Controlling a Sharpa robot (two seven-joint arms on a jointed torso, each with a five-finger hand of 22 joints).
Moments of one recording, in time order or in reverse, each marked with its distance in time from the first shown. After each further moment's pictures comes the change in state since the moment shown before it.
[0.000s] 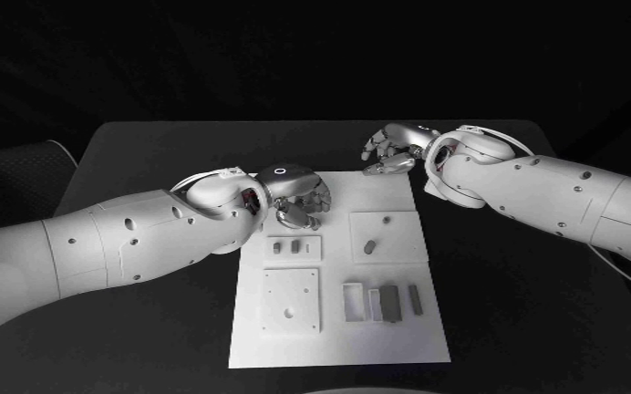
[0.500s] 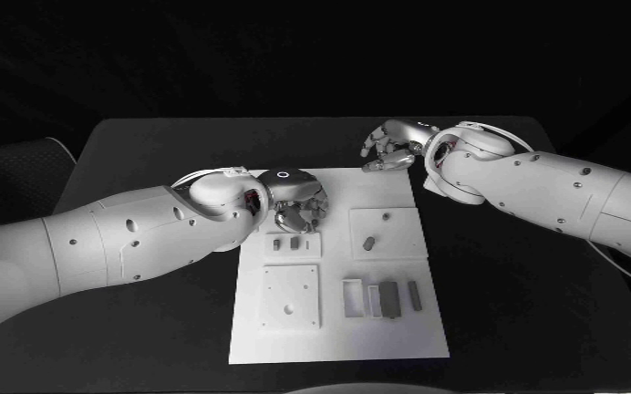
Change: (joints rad) left arm -0.001 0.003 0.001 -0.001 -0.076 0.089 -0.018; left_hand -0.005 -0.005 -0.008 0.003 0.000 -0.011 -0.011 -0.012 -0.021 -0.014 0.005 -0.034 -0.008 -0.008 0.015 0.019 0.008 0.000 -0.001 0.011 0.008 0.019; right arm 0.000 0.000 0.000 0.001 0.001 0.000 0.001; right_hand 0.000 0.000 0.000 0.000 0.000 0.000 0.000 0.000 0.000 0.000 0.000 0.000 -0.001 0.000 0.000 0.000 0.000 0.000 0.002 -0.002 0.000 0.000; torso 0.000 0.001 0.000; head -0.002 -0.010
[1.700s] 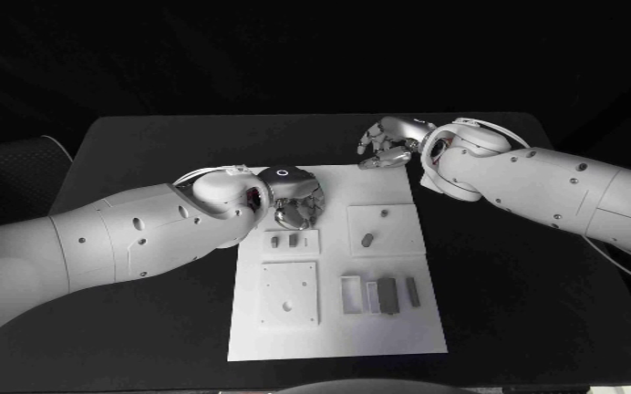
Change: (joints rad) left arm -0.013 0.029 0.002 -0.045 -0.024 0.013 -0.022; left_hand 0.011 0.050 0.017 0.000 0.021 0.030 0.016 0.009 -0.019 0.049 -0.014 0.001 0.005 0.018 -0.018 0.040 0.003 0.010 0.033 -0.008 0.027 0.000; right arm 0.000 0.002 0.000 0.006 0.001 0.000 0.000; right_hand 0.000 0.000 0.000 0.000 0.000 0.002 0.002 0.000 -0.001 0.000 0.000 0.000 0.000 0.001 -0.001 0.000 0.000 0.000 -0.001 0.001 0.000 0.000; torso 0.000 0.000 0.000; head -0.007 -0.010
